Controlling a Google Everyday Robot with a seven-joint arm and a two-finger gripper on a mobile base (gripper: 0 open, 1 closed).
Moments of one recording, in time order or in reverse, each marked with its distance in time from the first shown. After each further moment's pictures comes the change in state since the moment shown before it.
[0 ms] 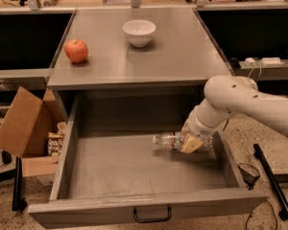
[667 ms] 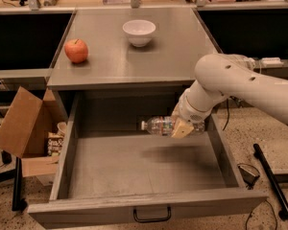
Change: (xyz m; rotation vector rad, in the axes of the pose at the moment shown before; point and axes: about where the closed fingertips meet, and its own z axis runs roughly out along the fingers) arm -0.060 -0.012 -0.050 0.056 -0.017 -0.059
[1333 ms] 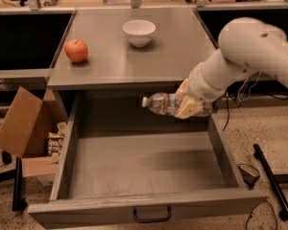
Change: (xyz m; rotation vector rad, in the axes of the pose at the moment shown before) arm -0.027 -0.019 -0.083 0.079 -0.113 -0.024
